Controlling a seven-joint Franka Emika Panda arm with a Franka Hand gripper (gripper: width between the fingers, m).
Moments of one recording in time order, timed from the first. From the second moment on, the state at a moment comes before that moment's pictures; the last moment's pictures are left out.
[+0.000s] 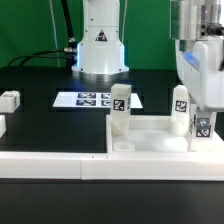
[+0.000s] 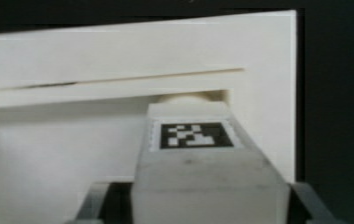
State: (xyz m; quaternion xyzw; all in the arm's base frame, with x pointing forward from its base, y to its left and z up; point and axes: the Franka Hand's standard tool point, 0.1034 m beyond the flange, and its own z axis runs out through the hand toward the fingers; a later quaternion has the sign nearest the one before) arm 0.630 0.112 0.069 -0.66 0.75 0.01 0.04
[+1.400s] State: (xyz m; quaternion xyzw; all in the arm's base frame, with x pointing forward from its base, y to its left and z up) arm 0.627 0.119 0.068 -0.60 0.80 0.03 0.06
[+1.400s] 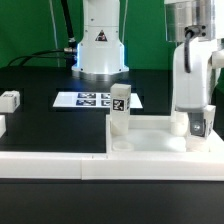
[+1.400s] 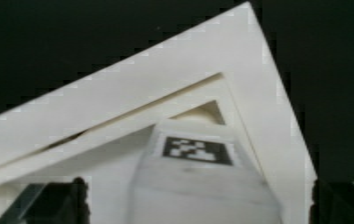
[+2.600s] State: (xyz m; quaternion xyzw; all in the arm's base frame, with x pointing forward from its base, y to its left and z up) arm 0.634 0.104 0.073 -0.96 0.27 -0.01 0.03
